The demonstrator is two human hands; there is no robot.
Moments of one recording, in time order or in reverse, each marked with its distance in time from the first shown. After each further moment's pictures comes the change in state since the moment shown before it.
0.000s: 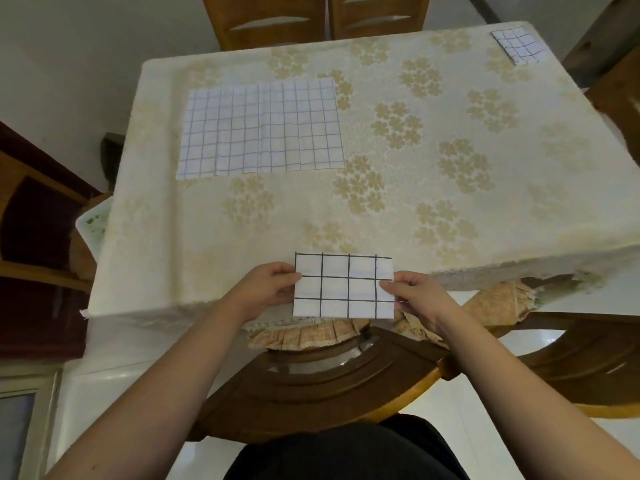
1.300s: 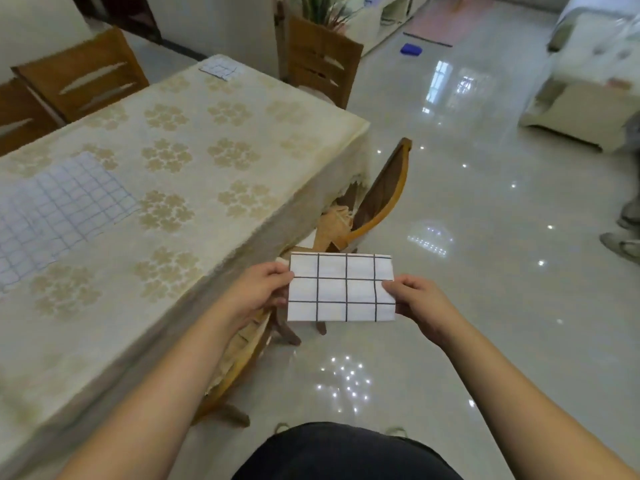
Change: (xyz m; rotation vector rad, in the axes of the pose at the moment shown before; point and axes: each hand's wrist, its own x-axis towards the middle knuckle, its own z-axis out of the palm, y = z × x) left_hand -0.122 -0.037 0.228 0.621 -0.528 0.173; right_hand -0.320 0.179 -0.041 0.448 0.766 -0.211
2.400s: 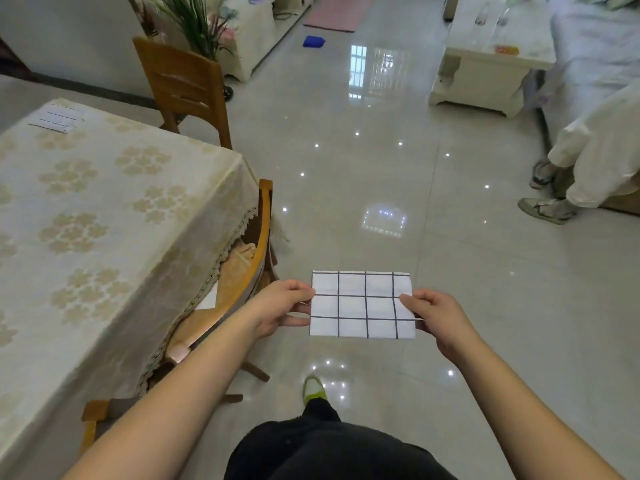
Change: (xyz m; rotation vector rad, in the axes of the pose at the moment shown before) left_hand 0.185 0.119 0.282 0.045 -0.346 -0.192; right_hand 0.081 -0.028 -0.289 0.126 0.359 0.015
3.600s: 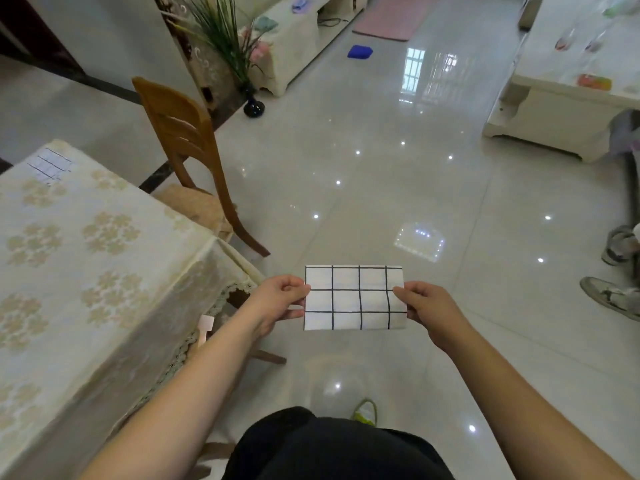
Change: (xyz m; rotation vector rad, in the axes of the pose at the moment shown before) left_hand 0.256 0.244 0.014 -0.080 0.319 0.058; right_hand 0.356 -0.207 -0.039 -0.132 -0.205 0.023
